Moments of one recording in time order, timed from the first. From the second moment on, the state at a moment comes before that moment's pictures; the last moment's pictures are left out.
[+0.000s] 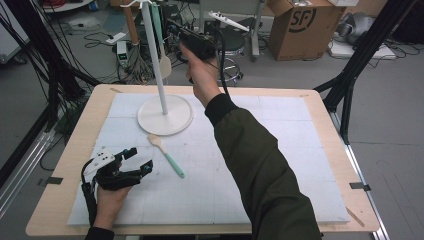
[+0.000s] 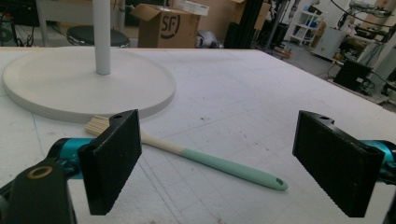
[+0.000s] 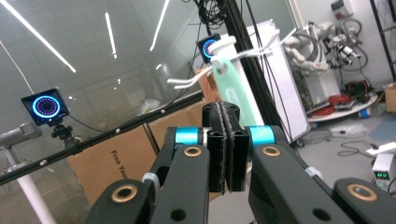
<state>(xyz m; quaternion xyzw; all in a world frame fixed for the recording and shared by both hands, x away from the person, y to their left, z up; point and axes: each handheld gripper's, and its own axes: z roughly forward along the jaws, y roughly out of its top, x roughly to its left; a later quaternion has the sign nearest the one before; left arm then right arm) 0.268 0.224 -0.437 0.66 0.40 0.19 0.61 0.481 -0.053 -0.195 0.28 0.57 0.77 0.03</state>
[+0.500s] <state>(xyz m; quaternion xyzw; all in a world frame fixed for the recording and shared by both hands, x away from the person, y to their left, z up) 0.267 0.224 -0.436 0.66 0.40 0.19 0.61 0.497 -0.041 -0.175 0.29 0.56 0.78 0.04</state>
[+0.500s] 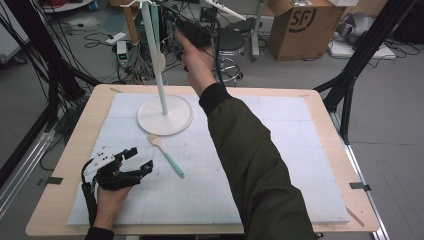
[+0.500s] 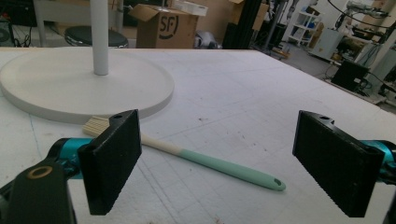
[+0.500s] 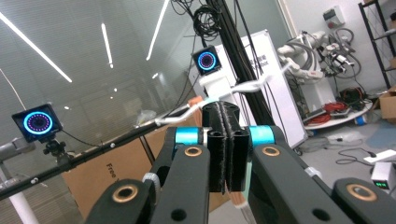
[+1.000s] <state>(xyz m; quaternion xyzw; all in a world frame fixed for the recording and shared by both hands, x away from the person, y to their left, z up) 0.266 0.224 -0.435 0.66 0.39 0.19 0.61 0.502 -0.031 -0.171 0.29 0.56 0.78 0.03</state>
